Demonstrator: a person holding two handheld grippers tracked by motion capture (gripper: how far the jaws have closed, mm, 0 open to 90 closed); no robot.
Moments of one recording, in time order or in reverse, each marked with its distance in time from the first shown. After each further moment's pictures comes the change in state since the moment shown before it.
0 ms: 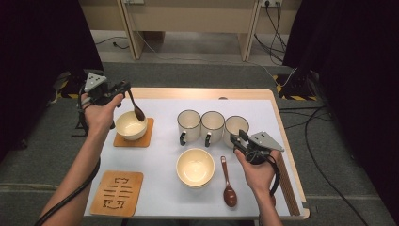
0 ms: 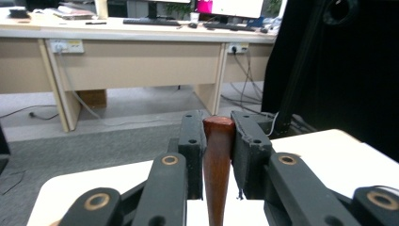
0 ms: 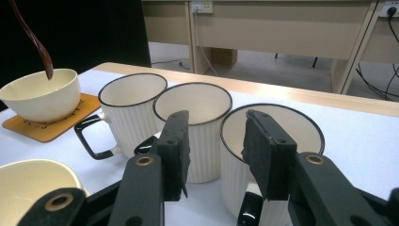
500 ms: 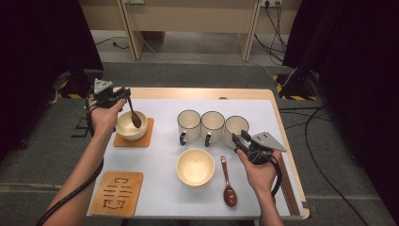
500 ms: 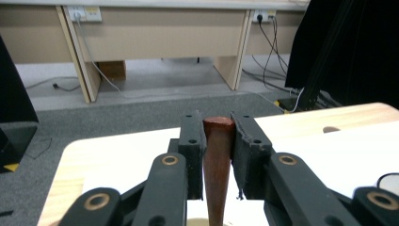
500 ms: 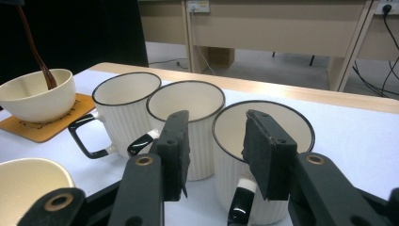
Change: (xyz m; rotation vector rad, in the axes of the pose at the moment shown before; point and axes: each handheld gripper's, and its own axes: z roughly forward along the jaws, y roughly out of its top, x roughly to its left) left arm 0.018 -0.032 0.028 0.119 0.076 -0.001; right arm -0.005 -0.001 -0.002 0.002 -0.009 0.010
